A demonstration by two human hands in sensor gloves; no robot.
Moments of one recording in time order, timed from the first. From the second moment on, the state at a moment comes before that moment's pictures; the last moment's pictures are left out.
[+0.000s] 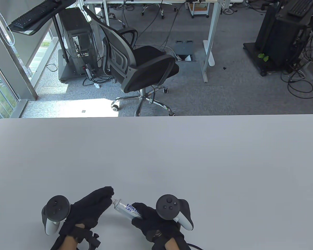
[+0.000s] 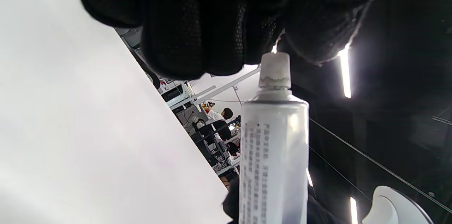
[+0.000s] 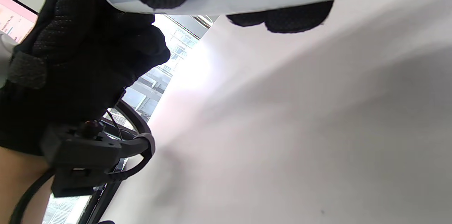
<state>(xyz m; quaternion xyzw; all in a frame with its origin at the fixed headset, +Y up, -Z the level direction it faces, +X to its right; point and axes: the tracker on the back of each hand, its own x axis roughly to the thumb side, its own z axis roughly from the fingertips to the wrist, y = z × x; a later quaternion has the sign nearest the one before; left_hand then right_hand) -0.290 -0.716 -0.279 0.00 -0.17 0.50 0.85 -0.002 -0.736 -0.262 0.19 0.19 0.85 0.44</state>
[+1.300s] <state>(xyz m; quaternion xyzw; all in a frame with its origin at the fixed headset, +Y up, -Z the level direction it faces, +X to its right) -0.281 -0.712 -0.273 0.01 -0.18 0.43 0.88 0.000 -0.734 -0.261 0.19 0.19 0.86 0.44</state>
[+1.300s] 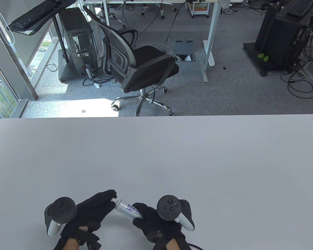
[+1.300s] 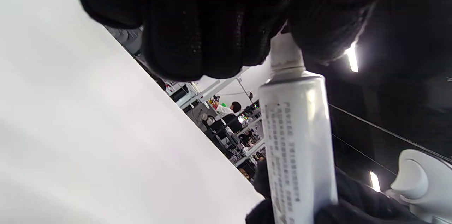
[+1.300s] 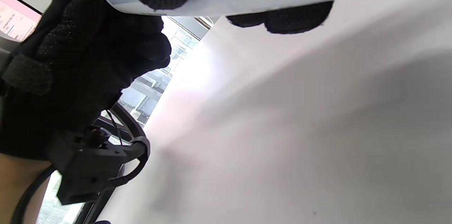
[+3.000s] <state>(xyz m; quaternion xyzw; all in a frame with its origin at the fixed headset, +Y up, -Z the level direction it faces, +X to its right) -0.277 -0.720 -0.277 -0.02 -0.18 0.38 0.91 0.053 -0.702 -0.311 0.05 0.04 0.98 0.20</state>
